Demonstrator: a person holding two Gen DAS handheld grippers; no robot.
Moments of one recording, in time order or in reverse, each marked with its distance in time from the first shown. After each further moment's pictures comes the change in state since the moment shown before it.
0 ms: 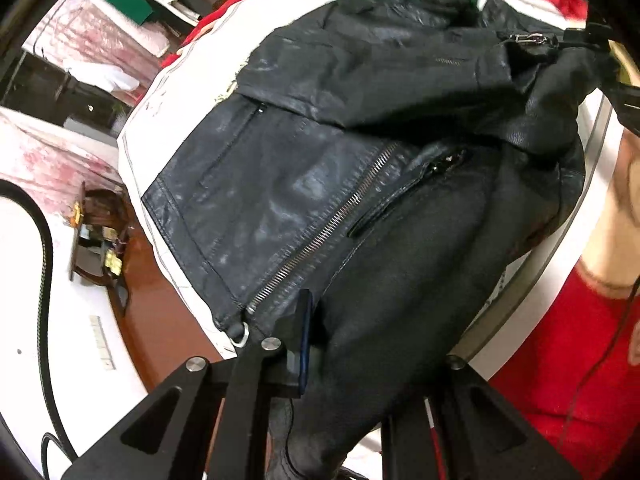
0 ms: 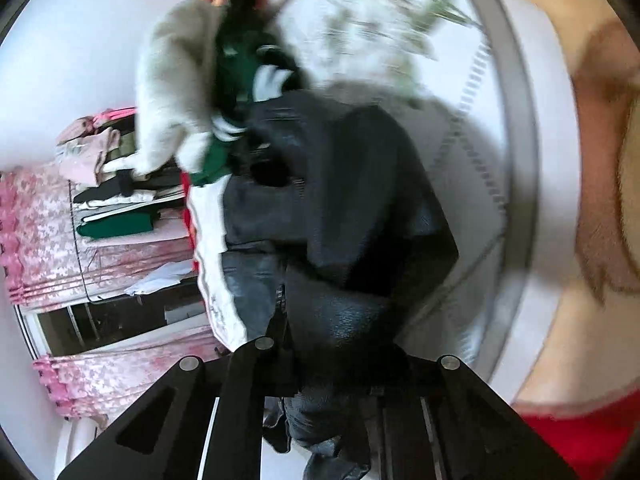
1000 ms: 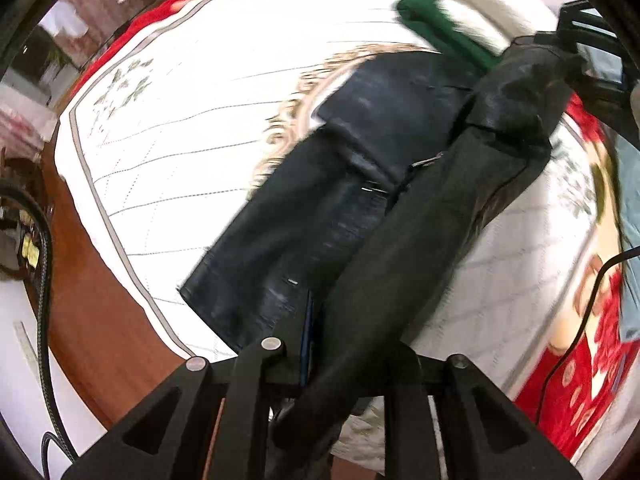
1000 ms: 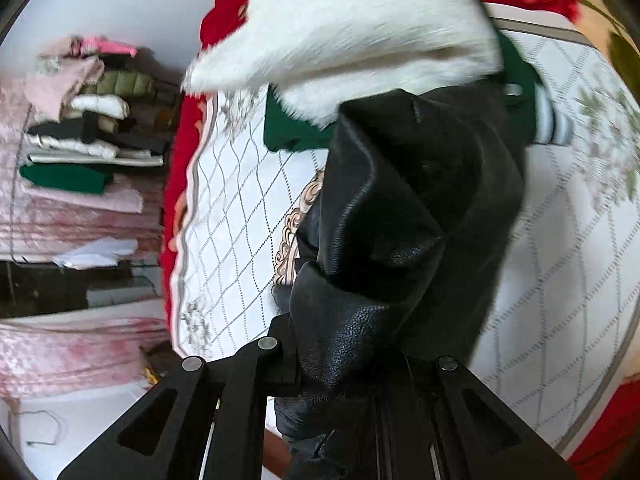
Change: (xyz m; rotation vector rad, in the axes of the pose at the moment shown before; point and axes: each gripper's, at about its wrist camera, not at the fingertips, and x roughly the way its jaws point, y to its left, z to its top) left arm 0.073 0.218 0.127 -0.092 0.113 -0.391; right arm 0.155 0.260 -0.035 -0.226 -0.048 -0.329
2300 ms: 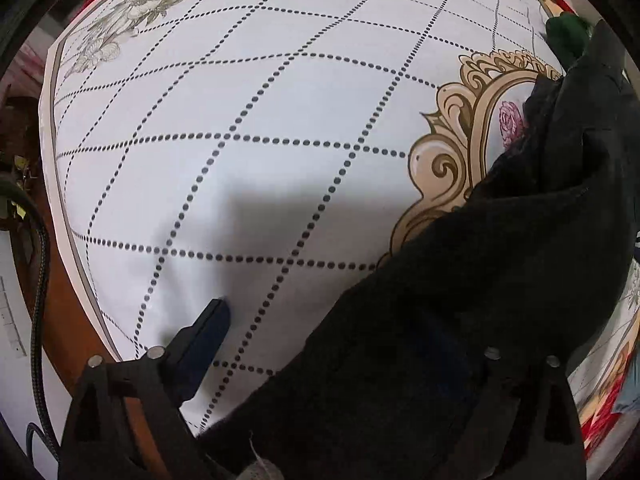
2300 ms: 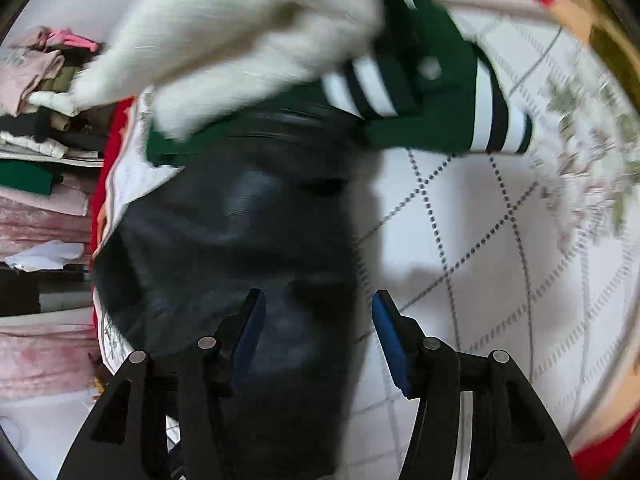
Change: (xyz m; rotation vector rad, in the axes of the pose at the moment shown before) left arm 0.128 0.100 0.063 -0.174 0.058 0.001; right arm 0.035 -0.149 0.045 0.004 -0.018 -0.119
